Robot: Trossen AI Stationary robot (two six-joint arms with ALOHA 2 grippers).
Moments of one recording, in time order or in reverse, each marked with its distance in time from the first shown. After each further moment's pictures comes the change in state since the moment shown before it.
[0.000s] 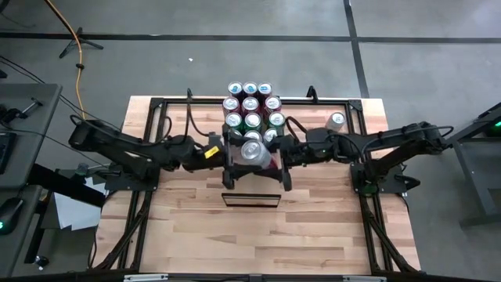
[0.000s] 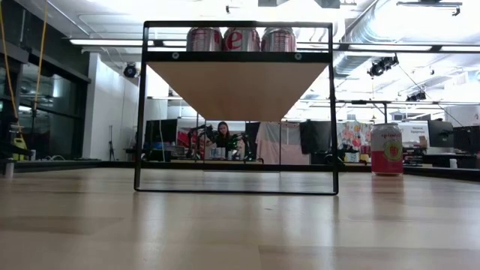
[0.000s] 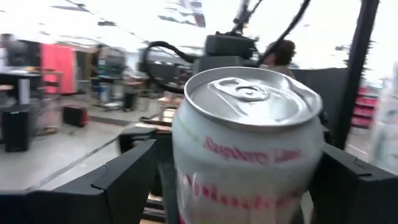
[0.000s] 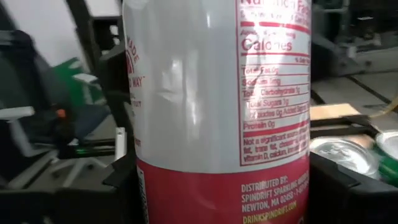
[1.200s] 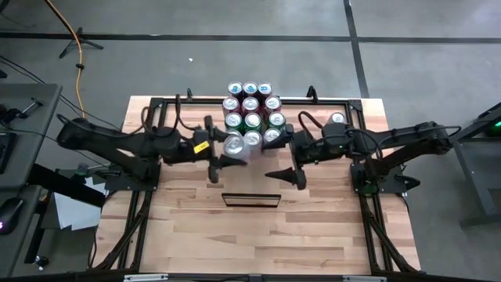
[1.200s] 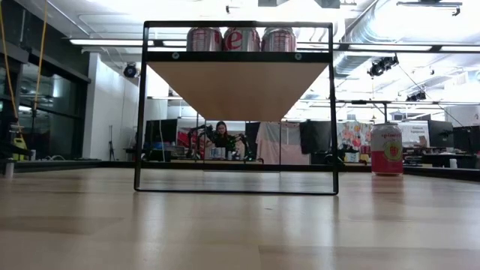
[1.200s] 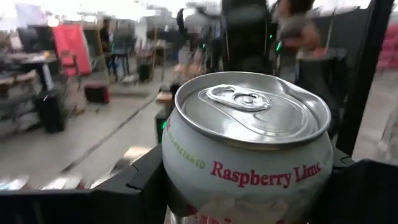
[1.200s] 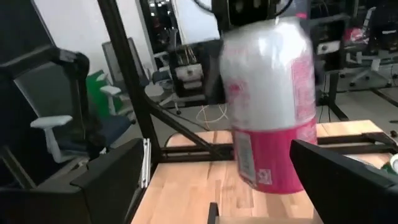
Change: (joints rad) left arm -0.010 -0.164 0.064 -0.402 -0.029 0.086; right arm 0.004 -0.094 0.003 -0.037 -0.051 0.013
